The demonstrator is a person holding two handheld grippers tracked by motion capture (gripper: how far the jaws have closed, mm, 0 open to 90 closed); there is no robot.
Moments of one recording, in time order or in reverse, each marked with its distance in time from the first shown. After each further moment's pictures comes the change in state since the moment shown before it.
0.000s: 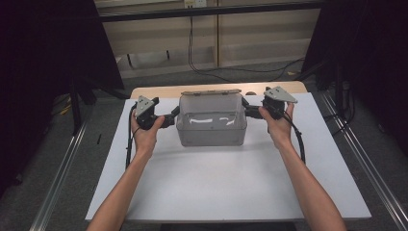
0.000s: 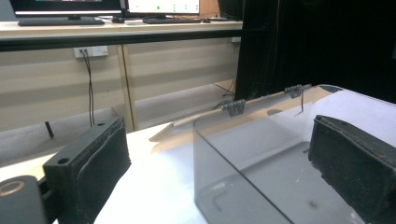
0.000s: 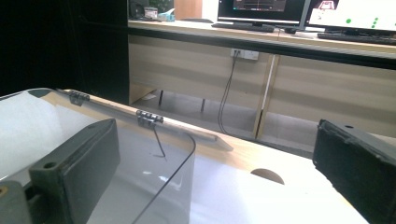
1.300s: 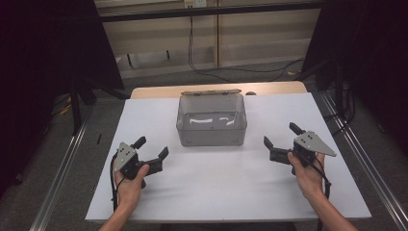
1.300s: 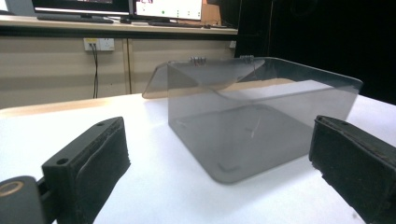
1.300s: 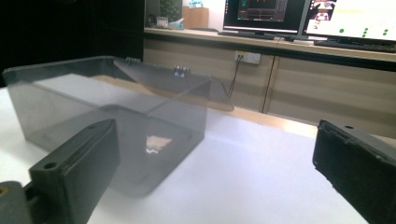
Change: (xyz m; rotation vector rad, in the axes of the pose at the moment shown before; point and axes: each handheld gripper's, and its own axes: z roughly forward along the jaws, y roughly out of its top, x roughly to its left) left arm -0.048 -0.059 -0.124 -0.040 0.032 -0.038; right arm 0.010 -0.049 -0.142 -0.049 0.027 -0.020
